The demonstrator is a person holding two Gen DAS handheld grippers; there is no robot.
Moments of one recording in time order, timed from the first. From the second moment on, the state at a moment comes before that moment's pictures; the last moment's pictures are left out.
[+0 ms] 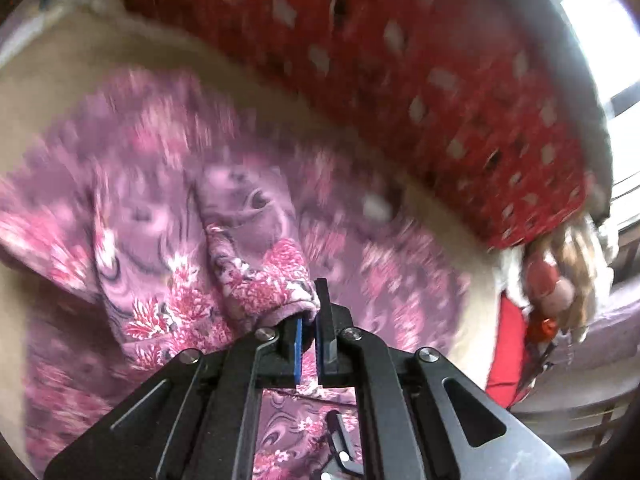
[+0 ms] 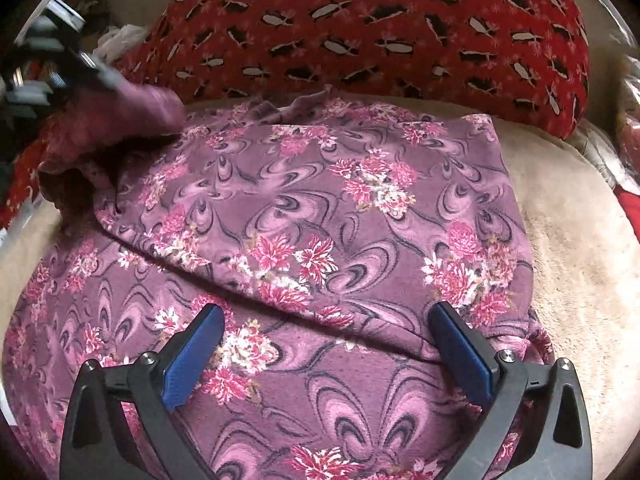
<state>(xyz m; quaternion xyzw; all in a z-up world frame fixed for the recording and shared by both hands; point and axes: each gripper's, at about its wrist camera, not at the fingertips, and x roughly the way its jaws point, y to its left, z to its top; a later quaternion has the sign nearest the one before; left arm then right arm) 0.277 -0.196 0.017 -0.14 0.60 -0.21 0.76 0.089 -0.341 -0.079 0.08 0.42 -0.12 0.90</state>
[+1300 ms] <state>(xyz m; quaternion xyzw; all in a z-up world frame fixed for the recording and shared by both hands) 0.252 -0.045 -0.024 -0.32 0.54 -0.15 0.77 0.128 -0.338 -0.016 0.23 0.35 -0.02 0.91</state>
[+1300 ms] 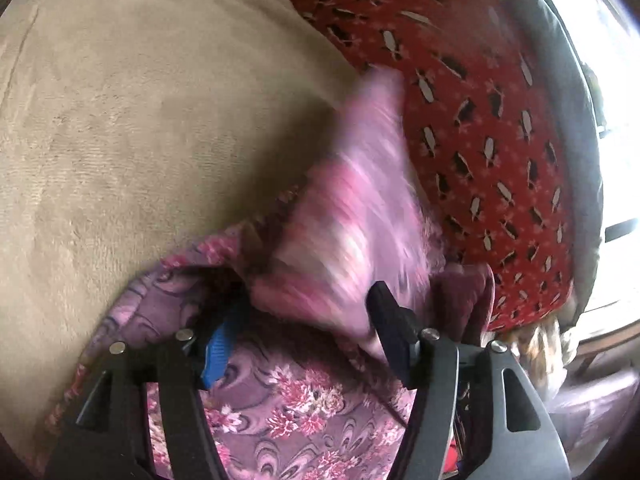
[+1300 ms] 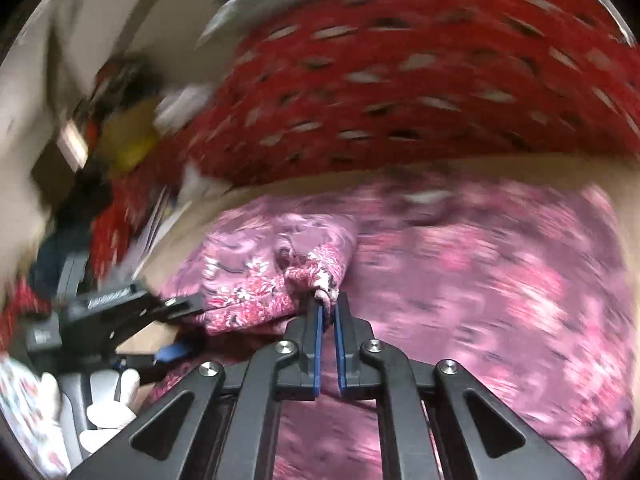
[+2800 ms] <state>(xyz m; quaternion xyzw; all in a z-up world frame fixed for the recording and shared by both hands) 0.252 -0.062 -0.024 -0.28 0.51 -0.15 0.80 0.090 -0.475 -0.041 0.38 0.35 -0.11 0.85</state>
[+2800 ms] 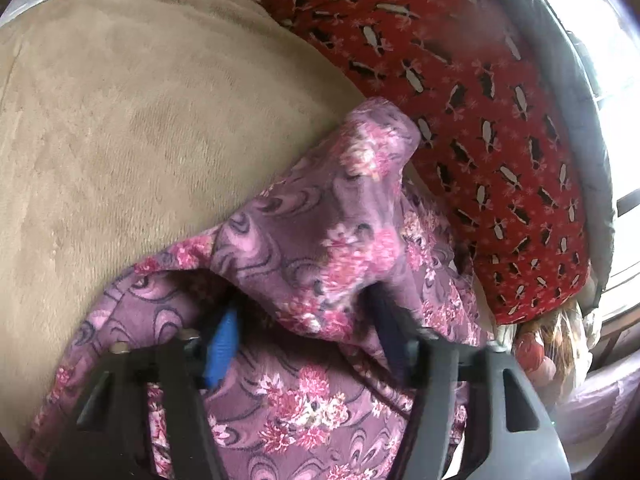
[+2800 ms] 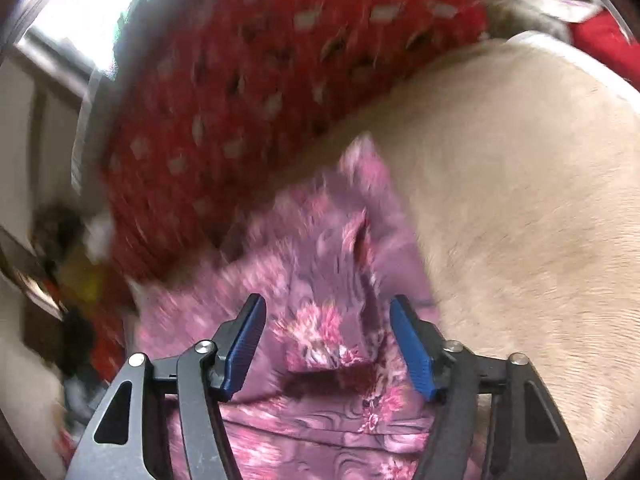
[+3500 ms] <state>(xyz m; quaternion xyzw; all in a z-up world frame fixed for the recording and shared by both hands) 0.236 -0.098 -0.016 -0.12 0.58 -0.13 0.80 0.053 -0.440 -0.033 0.27 0.45 -0.12 0.84</state>
